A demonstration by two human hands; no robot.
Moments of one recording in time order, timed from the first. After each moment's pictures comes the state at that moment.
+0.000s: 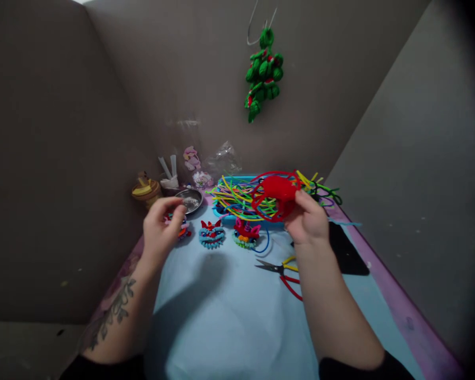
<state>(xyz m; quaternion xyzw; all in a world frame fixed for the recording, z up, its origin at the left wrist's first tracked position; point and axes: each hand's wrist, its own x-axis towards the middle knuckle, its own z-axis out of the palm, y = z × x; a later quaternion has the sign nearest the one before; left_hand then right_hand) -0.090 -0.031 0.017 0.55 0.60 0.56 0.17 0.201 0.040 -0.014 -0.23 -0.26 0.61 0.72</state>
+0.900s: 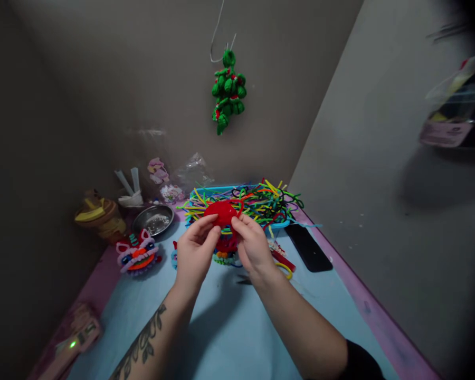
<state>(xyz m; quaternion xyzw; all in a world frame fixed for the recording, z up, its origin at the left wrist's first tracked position) 0.023 -0.002 -0.015 0.51 0.43 0.62 0.41 0.133 0.014 -0.015 -0.28 -0.29 0.62 0.68</state>
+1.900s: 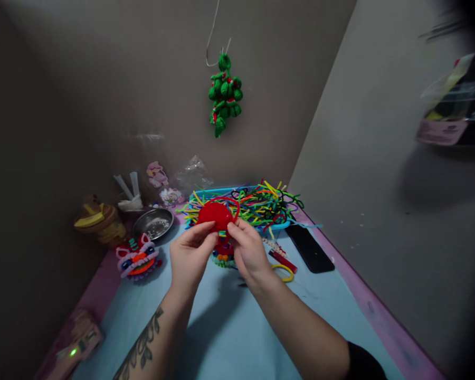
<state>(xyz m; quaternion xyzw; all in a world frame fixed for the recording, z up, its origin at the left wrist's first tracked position) 0.020 -0.004 -0.007 0.47 0.48 0.64 0.38 0.125 0.011 -0.021 -0.28 -0.30 0.62 0.67</state>
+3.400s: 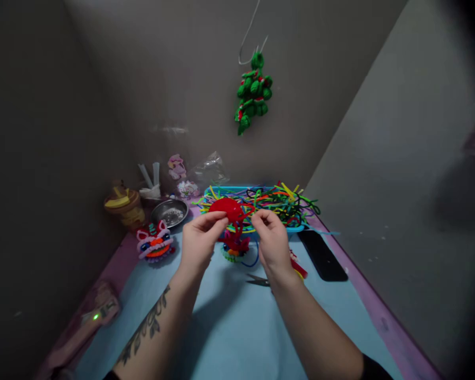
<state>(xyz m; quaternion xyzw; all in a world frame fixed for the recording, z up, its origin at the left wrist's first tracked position) 0.007 0.000 0.001 0.42 0.45 0.65 0.45 0.145 0.016 -0.026 -0.40 -0.43 0.40 0.70</state>
